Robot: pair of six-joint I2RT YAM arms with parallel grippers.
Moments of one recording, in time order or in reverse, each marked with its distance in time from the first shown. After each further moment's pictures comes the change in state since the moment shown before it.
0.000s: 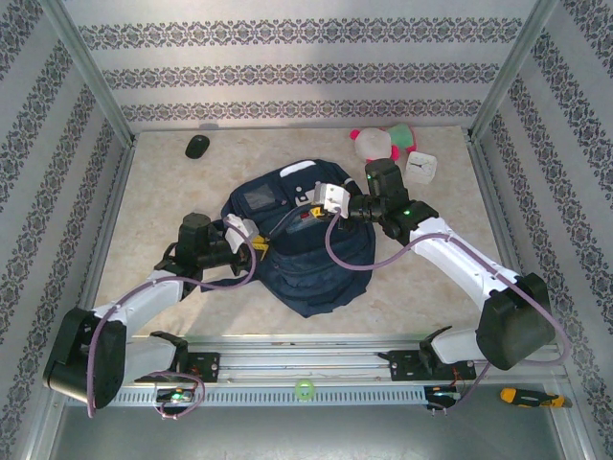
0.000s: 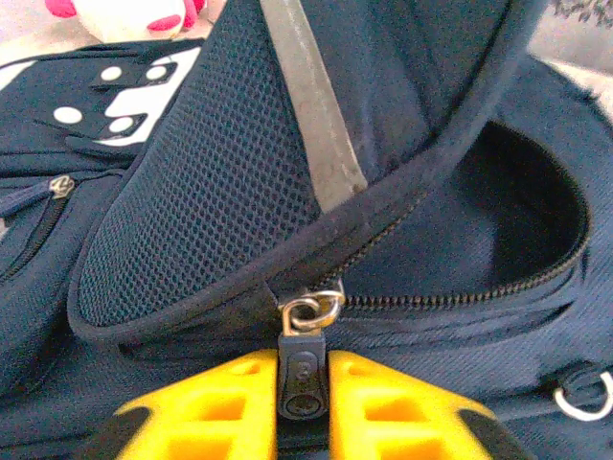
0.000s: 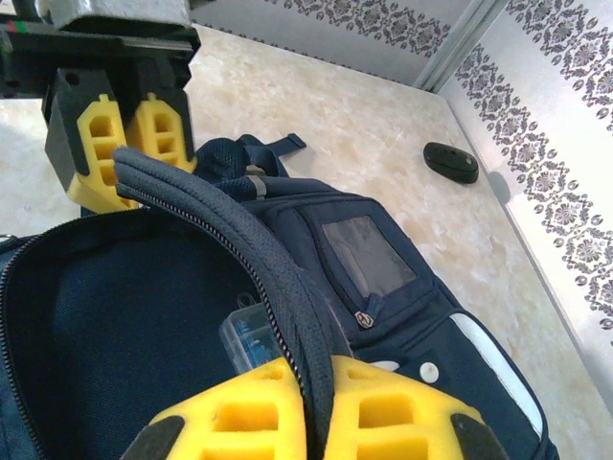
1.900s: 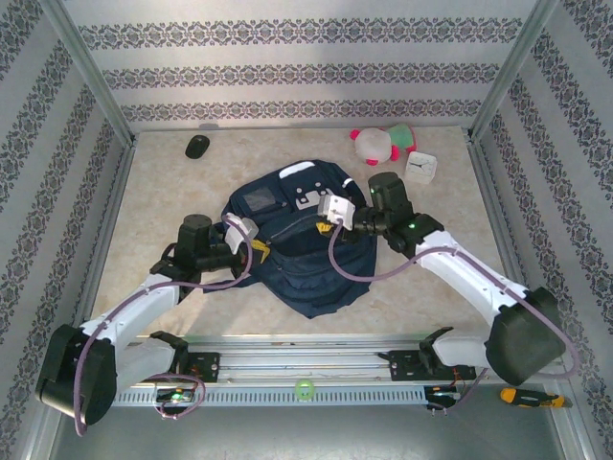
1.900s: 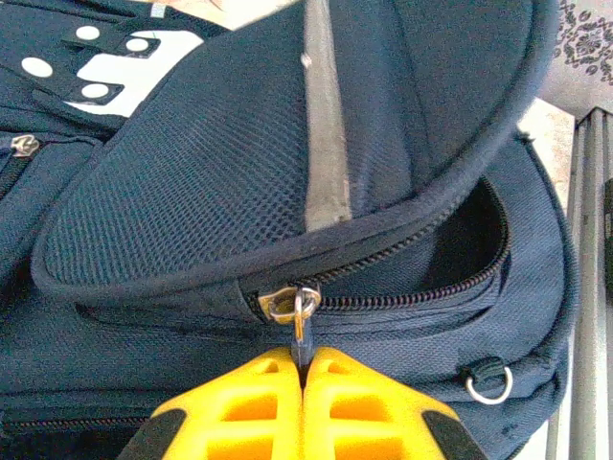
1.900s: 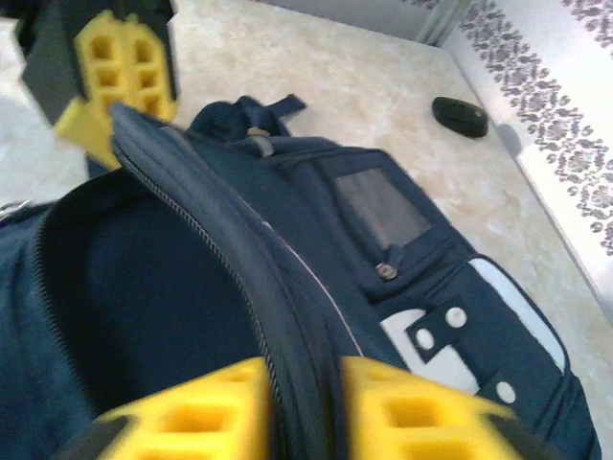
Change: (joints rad) left arm -0.050 -0.089 0.035 -0.171 -0.029 -0.170; right arm 0.023 -0.111 -0.117 -0.042 0.081 0.045
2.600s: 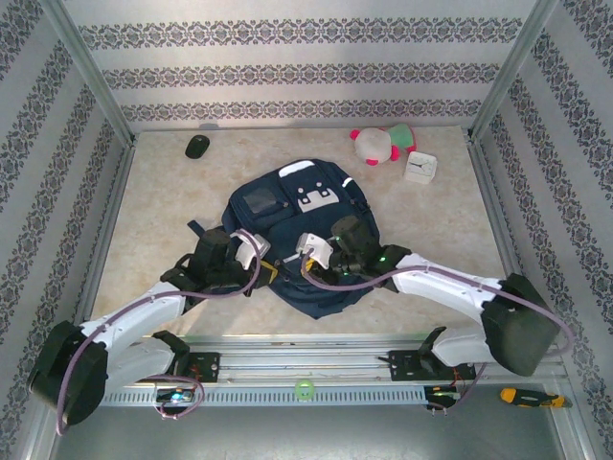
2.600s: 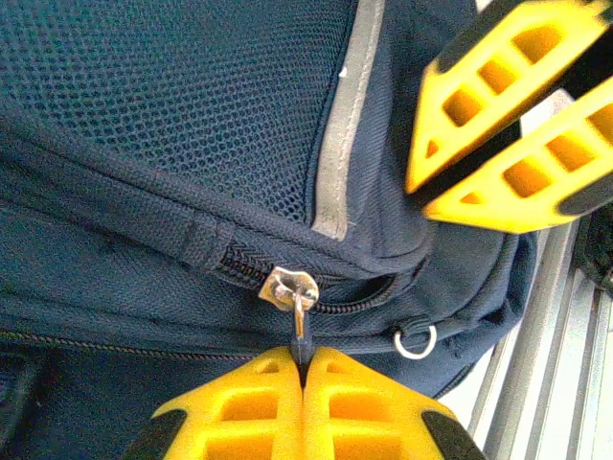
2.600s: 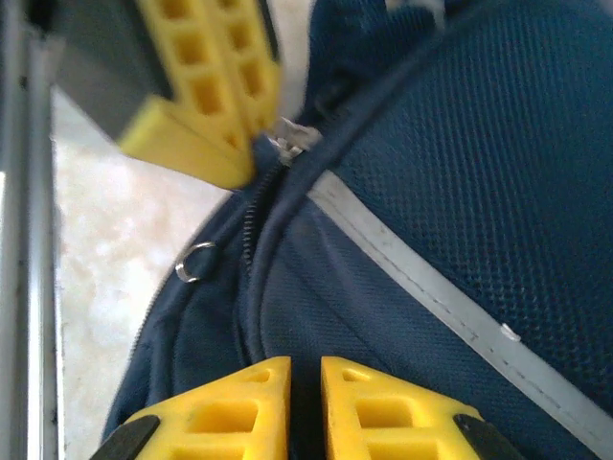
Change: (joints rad) left arm -0.188 -0.004 -0.055 -0.085 -0.160 -0.206; right arm 0.278 0.082 -0.209 0.116 0.206 0.480
